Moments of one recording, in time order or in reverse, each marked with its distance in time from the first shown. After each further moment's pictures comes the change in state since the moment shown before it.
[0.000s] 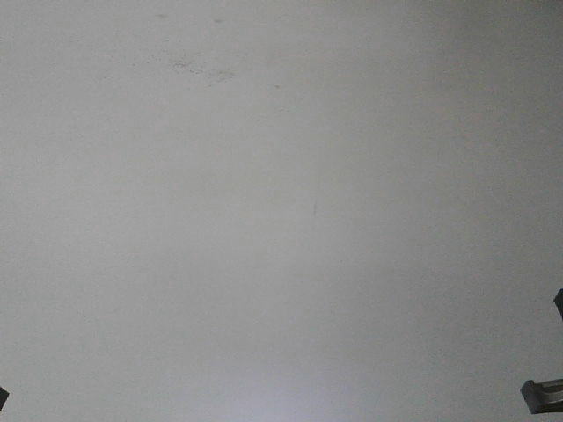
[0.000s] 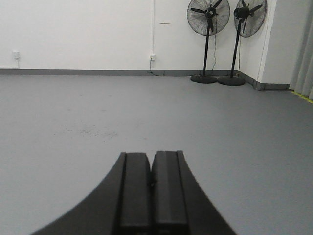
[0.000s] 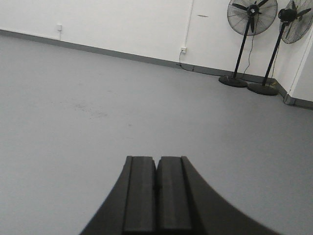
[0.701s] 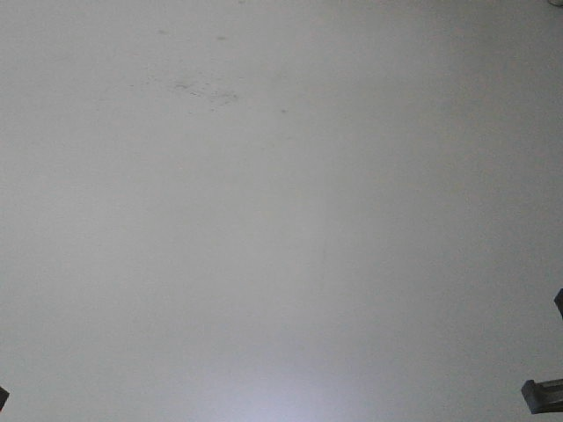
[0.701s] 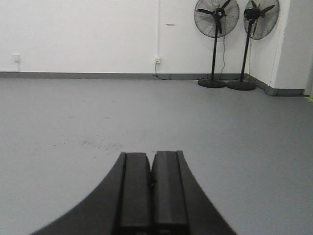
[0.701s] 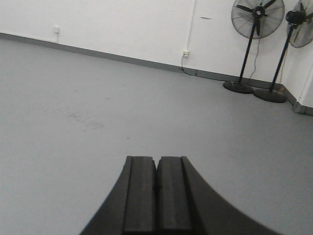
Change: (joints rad) left arm 0.000 0.000 0.000 0.000 0.000 0.000; right arm 0.000 0.000 0.000 0.000 -0.001 0.000
